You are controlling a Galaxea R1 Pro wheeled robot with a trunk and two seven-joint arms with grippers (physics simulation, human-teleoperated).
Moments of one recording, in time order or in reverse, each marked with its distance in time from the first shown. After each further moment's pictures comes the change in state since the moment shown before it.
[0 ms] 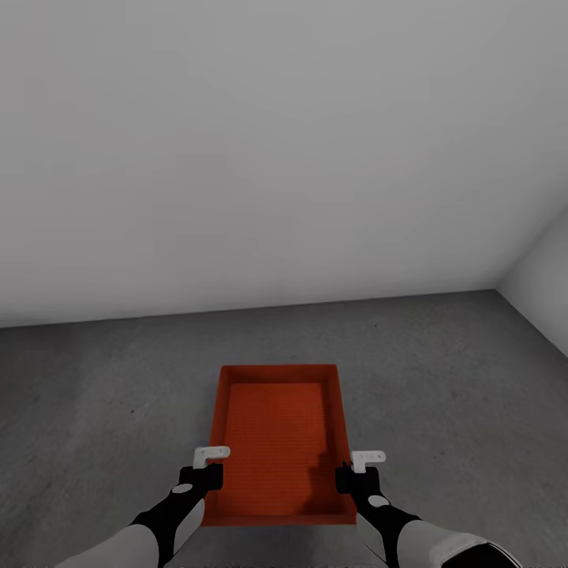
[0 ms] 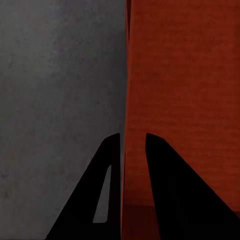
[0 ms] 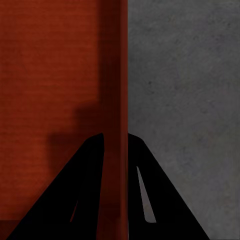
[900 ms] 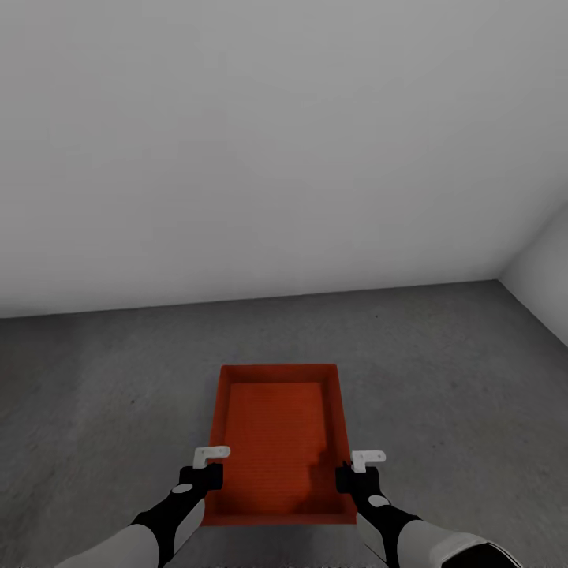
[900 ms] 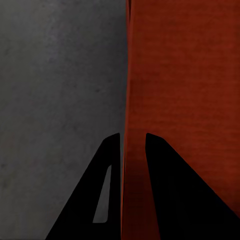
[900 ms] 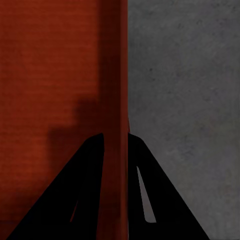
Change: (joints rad) left arm 0.000 0.000 0.000 0.000 0.000 -0.003 0.000; right arm 0.000 0.000 0.000 0.000 0.000 -0.002 0.001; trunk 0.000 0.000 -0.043
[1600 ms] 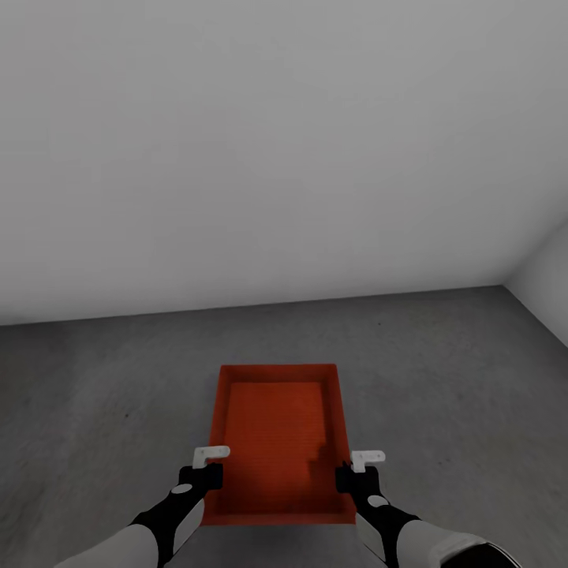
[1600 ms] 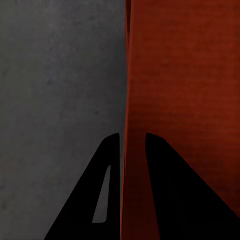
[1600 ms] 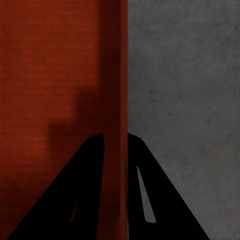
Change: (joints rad) left arm 0.000 0.002 -0.002 0.001 0.002 -0.005 -0.001; right arm 0.000 0.002 -0.006 -0.001 0.012 -0.004 -0.006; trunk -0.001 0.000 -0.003
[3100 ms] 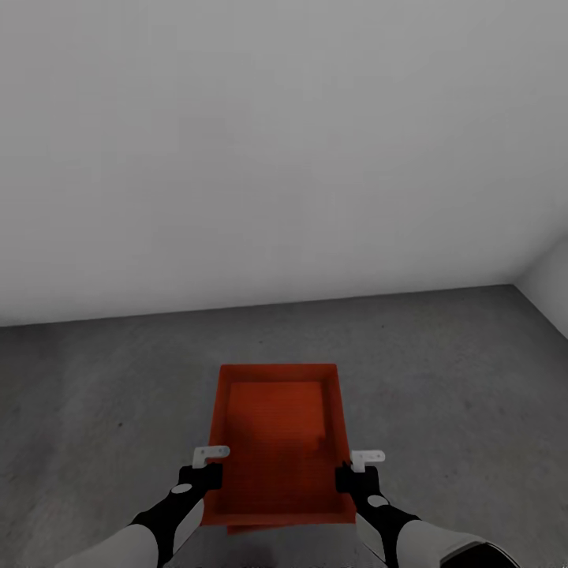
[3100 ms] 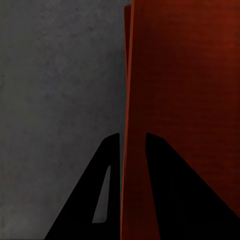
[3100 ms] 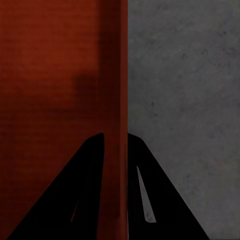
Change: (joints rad) left arm 0.000 0.001 -0.001 -0.002 0.000 0.001 0.000; right arm 0.000 0.001 -0.002 0.000 0.003 -0.001 -0.001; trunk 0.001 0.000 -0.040
